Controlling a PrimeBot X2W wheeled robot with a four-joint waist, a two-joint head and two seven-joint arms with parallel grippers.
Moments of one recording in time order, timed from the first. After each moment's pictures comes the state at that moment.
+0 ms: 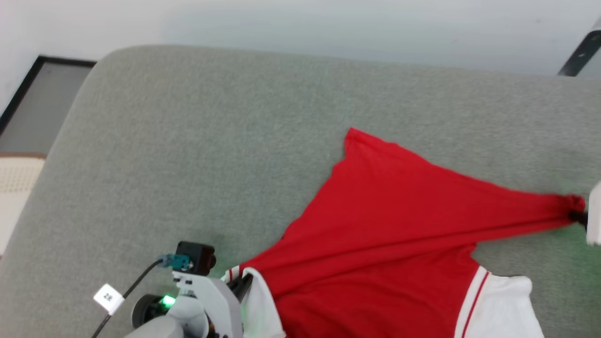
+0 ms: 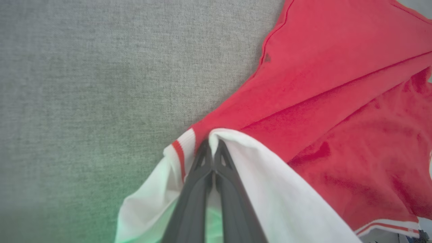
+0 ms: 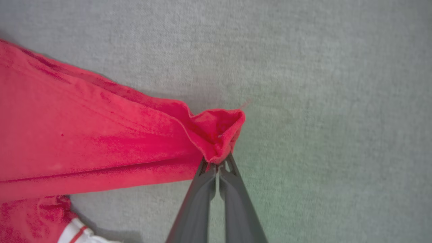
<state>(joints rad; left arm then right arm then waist) -0.46 0.58 -0.99 0.24 -1.16 0.23 0.05 -0.66 -0.56 0.20 0.67 0.67 0.13 0.81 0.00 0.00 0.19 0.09</state>
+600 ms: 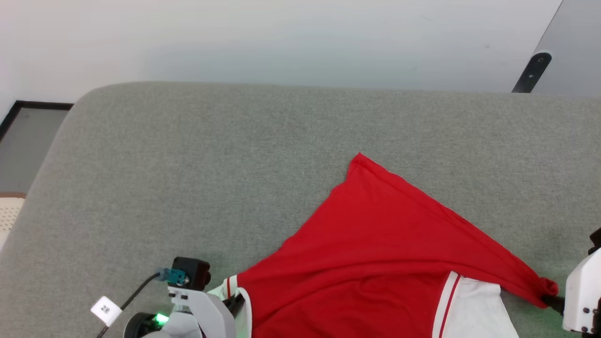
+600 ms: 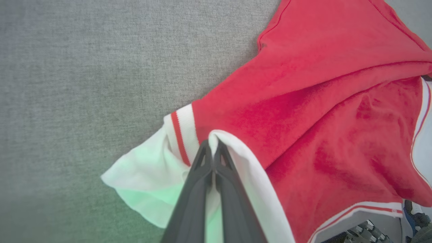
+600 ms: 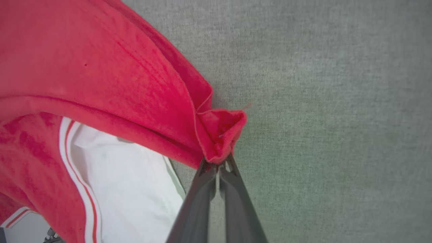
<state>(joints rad) -0.41 0.63 -1.00 0.20 -1.17 0.25 0.08 -0.17 -0.35 -0.14 0.19 0.55 0.13 1.04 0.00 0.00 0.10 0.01</state>
